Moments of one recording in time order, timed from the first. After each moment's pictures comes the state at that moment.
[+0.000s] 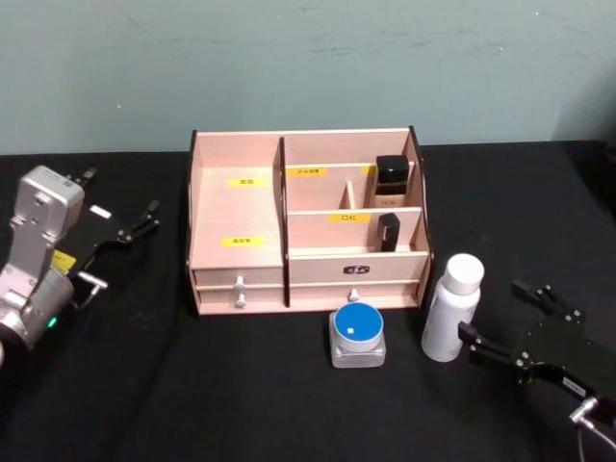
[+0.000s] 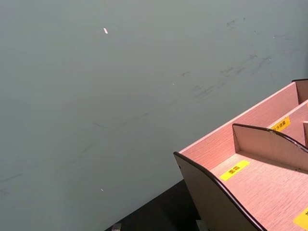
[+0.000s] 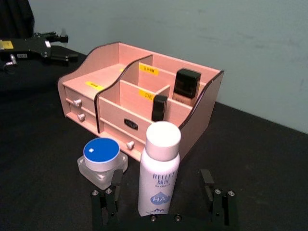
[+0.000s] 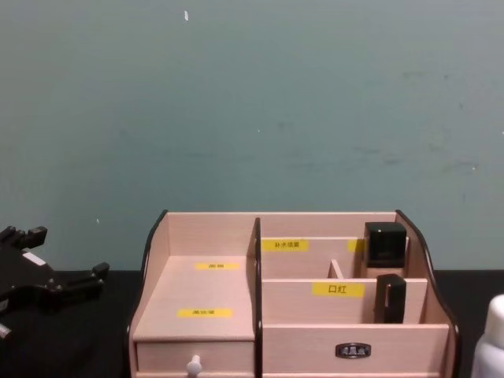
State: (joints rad) left arm -0.20 0.60 0.45 -1.41 -0.25 -0.12 0.03; right arm -0.38 0.74 -0.16 -1.95 0.46 0.02 0.22
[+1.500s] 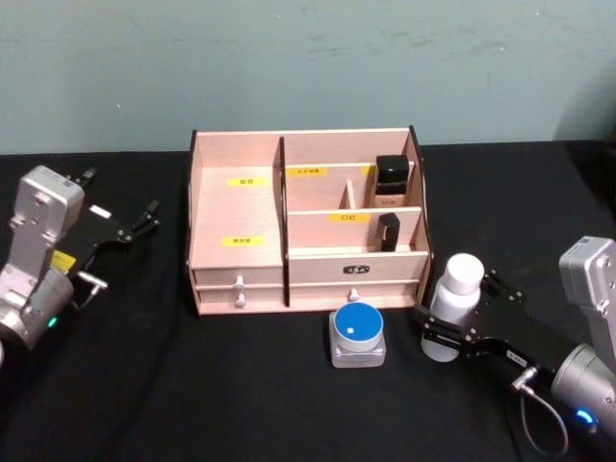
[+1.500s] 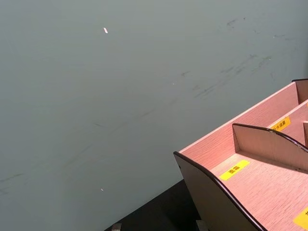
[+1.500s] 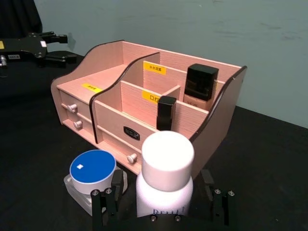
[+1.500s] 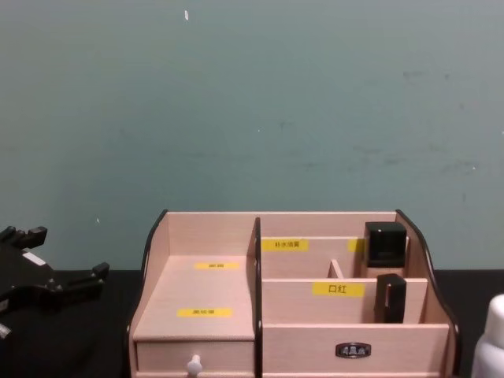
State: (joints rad) left arm -0.20 0.60 0.45 -1.41 -0.25 -0.12 0.03; right arm -0.15 0.54 -0.23 -1.69 0.36 0.00 0.38
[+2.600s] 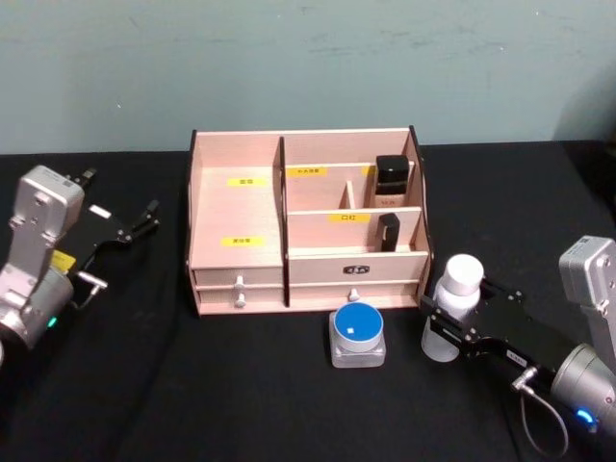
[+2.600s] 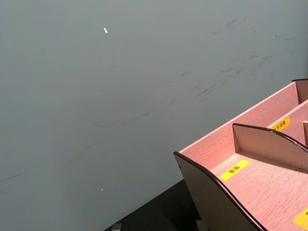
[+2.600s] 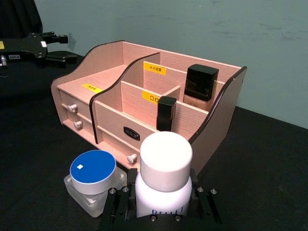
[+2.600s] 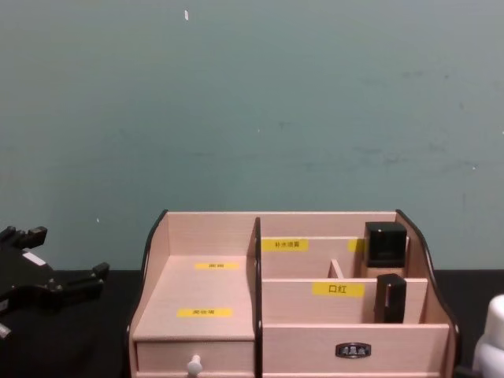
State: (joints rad) left arm -0.20 0.60 0.45 -1.41 -0.25 -0.12 0.03; right arm -0.15 0.54 -0.23 -1.69 0.36 0.00 0.38
